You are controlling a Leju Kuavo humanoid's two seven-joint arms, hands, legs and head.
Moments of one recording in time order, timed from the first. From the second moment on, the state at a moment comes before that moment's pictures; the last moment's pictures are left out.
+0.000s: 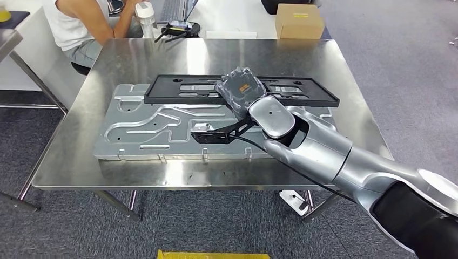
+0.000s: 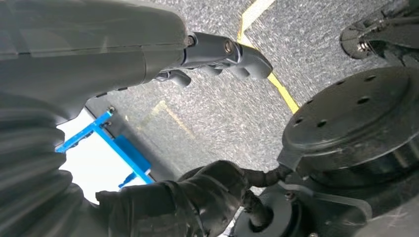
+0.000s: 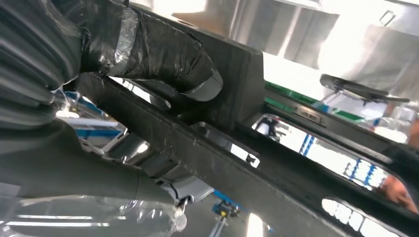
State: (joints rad) left arm -0.11 0.69 -1.35 -1.19 1.13 0.09 0.26; right arm -1.16 -0.15 1.28 -1.06 0.86 0.12 0.22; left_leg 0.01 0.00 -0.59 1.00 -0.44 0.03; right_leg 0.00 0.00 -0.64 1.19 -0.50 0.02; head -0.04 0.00
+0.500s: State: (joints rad) left arm -0.11 0.69 -1.35 -1.19 1.14 0.10 0.26; right arm -1.16 -0.15 1.28 -1.06 0.86 0.12 0.21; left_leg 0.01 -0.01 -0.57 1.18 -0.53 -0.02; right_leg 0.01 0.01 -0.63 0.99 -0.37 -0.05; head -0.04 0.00
